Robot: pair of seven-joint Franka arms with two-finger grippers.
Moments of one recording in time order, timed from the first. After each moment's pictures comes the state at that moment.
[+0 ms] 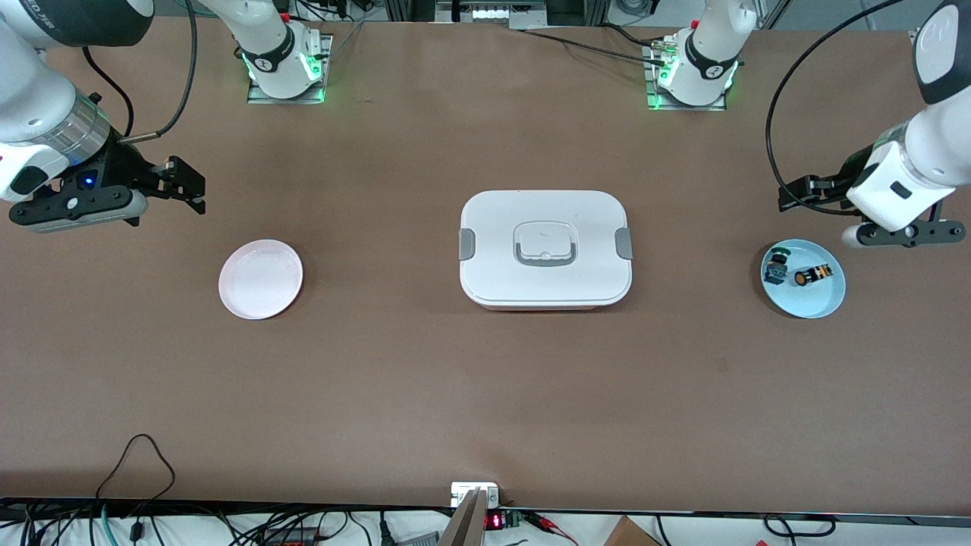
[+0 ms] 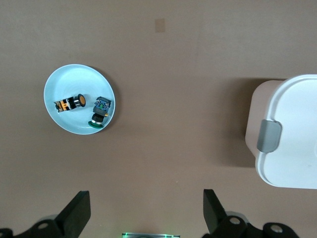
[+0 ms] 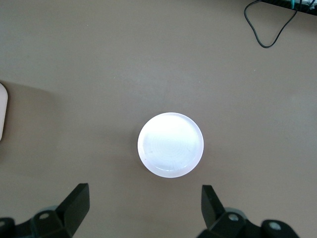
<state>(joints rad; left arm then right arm) -0.02 0.11 -0.01 -1.63 -0.01 1.53 -0.11 0.11 0.01 0.03 -1.70 -0.02 1.79 -0.07</state>
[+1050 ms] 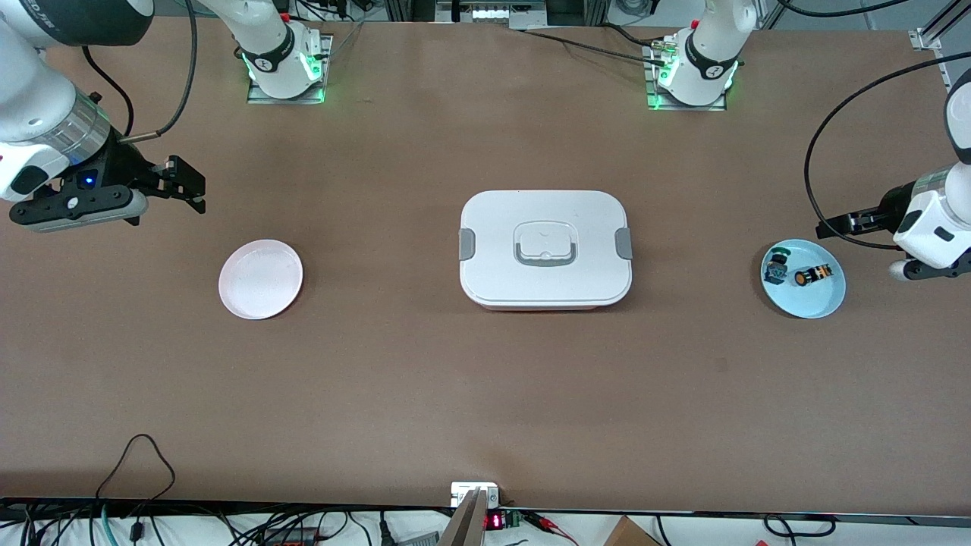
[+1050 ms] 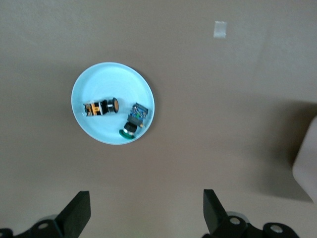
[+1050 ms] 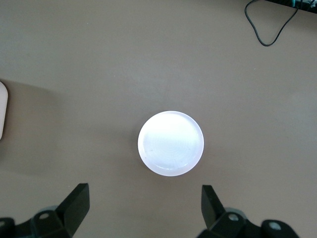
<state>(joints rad) 0.14 0.15 -0.01 -1.78 0.02 1.74 -0.06 0.11 0.01 0.03 -1.70 -0.02 1.78 -0.07</state>
